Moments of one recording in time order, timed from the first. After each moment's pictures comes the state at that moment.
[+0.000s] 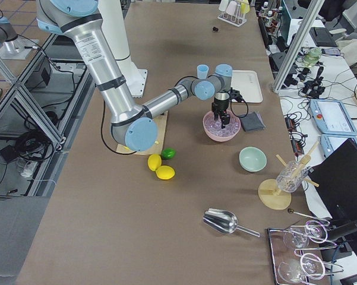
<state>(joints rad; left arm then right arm) -1.57 -1.68 -1.54 -1.78 -2.37 0.13 0.87 -1.09 1.54 -1.56 1.95 0.35</state>
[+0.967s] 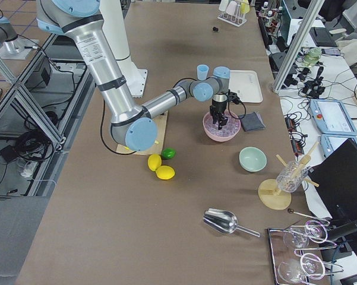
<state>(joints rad) -1.57 -1.67 -1.54 -1.79 -2.37 0.13 0.85 -1.09 1.54 -1.56 1.93 0.34</state>
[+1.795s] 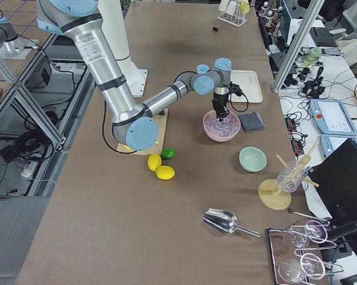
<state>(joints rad) -1.57 -1.67 -1.54 -1.79 -2.37 0.13 0.89 -1.06 1.62 -1.61 1.98 0.35</state>
